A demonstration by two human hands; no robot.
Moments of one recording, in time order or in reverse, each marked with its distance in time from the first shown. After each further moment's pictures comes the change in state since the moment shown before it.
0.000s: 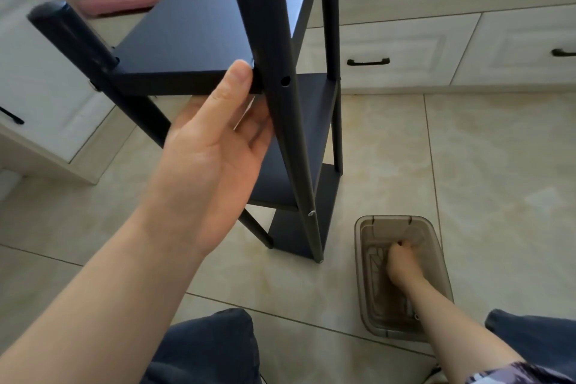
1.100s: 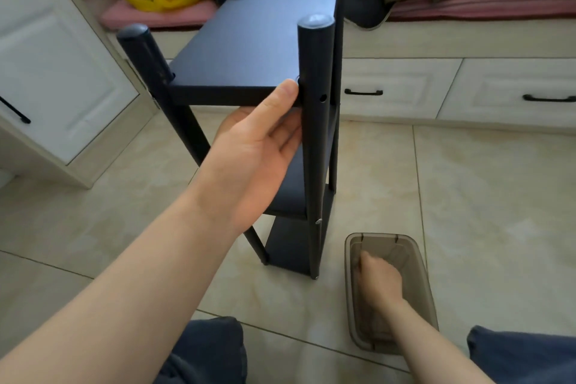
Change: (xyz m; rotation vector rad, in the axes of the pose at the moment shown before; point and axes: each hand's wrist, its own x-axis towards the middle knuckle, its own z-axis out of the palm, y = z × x) left_hand 0.003 -0.005 0.006 -0.045 -0.080 -0.043; right_hand -0.062 -0.040 -0.035 -0.096 0.209 -0.239
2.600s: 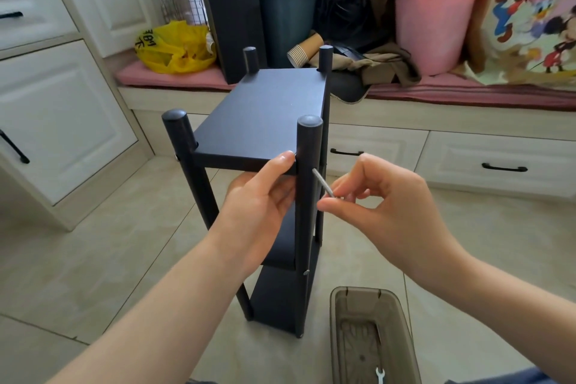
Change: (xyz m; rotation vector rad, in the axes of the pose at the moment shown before) left_hand 0.003 0.000 0.007 0.012 0.098 0.015; right_hand -0.099 -0.097 -0.321 0.844 0.468 -0.658
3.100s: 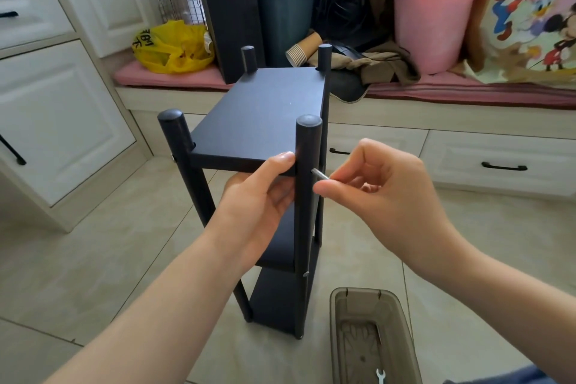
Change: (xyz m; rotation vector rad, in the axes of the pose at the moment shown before) left_hand 0.004 0.003 -0.004 0.020 -0.017 -0.015; right_hand 0.013 -0.002 0.003 0.103 0.036 0.051
